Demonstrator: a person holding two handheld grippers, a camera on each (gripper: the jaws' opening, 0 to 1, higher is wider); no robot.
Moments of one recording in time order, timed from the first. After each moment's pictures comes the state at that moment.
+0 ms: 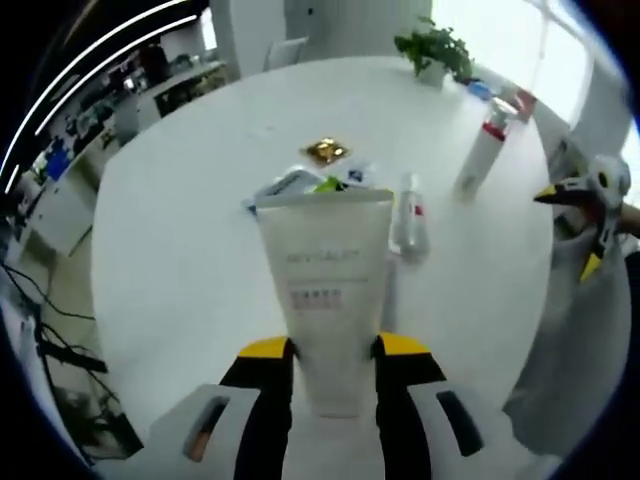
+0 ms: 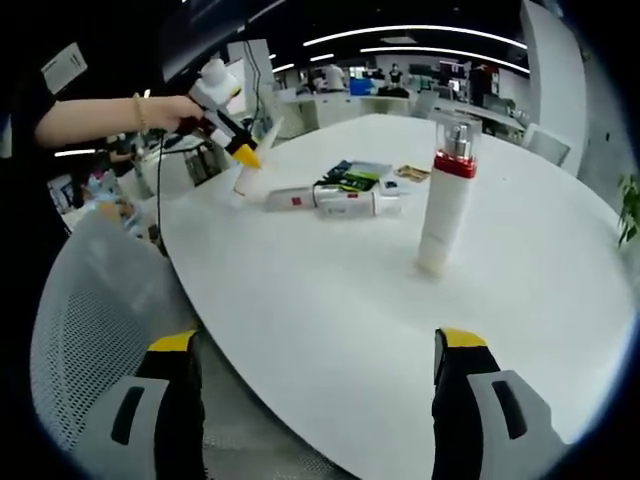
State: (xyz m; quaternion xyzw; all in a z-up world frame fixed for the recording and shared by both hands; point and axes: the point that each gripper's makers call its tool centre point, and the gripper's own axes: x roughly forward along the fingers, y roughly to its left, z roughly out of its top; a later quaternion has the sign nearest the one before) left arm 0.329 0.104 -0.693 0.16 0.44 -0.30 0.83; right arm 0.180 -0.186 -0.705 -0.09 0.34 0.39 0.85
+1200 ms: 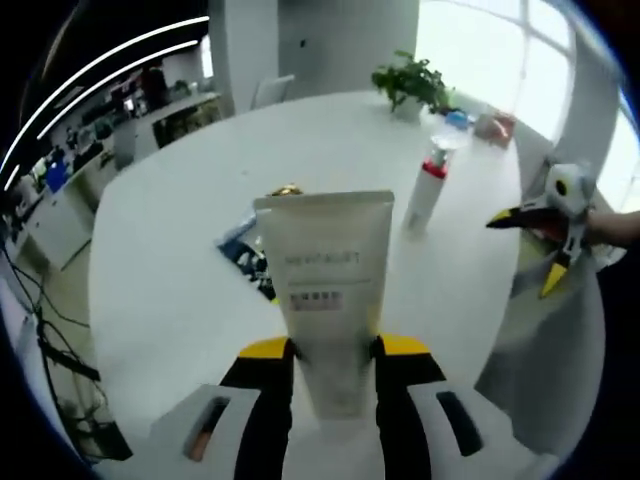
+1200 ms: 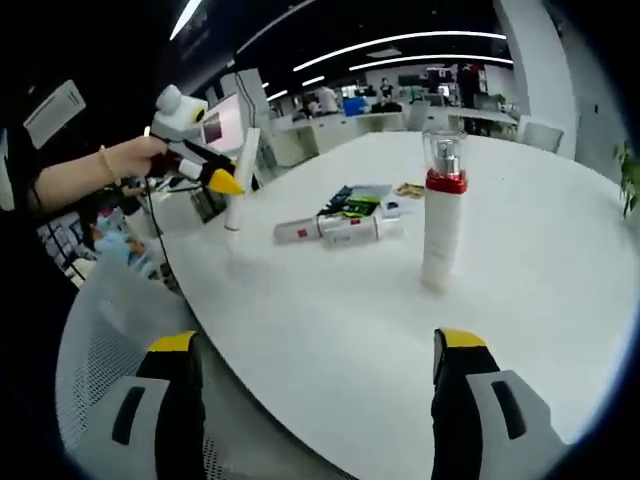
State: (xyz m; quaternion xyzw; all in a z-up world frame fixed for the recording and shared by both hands) left arm 0.285 0.054 -0.642 0.13 0.38 -0.33 0.85; right arm 0.189 -0.182 -0.684 0.00 0.31 0.39 0.87
